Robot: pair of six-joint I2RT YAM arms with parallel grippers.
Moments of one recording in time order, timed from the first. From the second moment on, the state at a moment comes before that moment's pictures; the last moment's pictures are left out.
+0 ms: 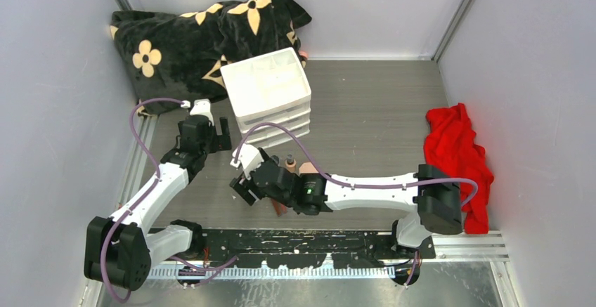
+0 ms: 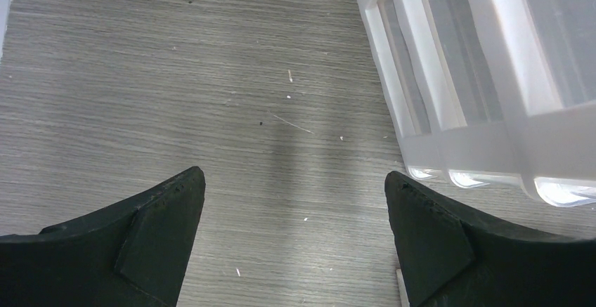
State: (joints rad) left arm -0.24 1.09 0.65 -0.18 -0.26 -0.21; right arm 1.36 1.56 1.12 0.00 0.39 0.11
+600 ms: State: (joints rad) left arm -0.24 1.09 0.65 -0.18 -0.26 -0.21; right arm 1.33 1.65 1.09 0.08 0.35 0.14
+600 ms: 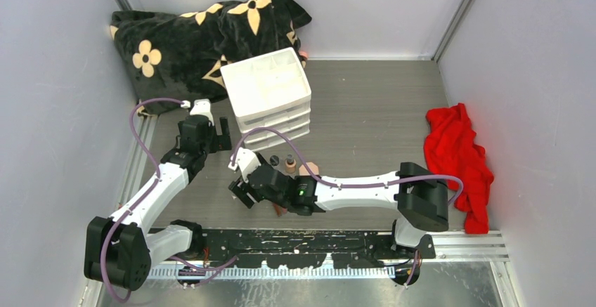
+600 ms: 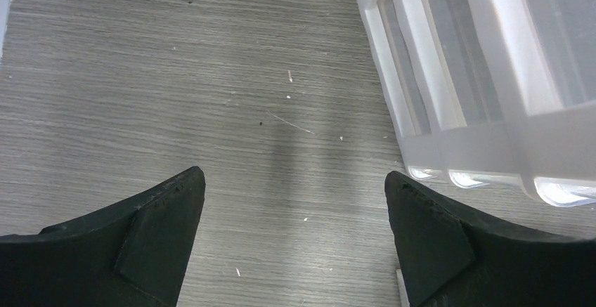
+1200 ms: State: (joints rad) left arm -0.24 1.10 0.65 -0.17 -0.26 -0.21; right arm 1.30 1.72 1.04 0.17 0.35 0.15
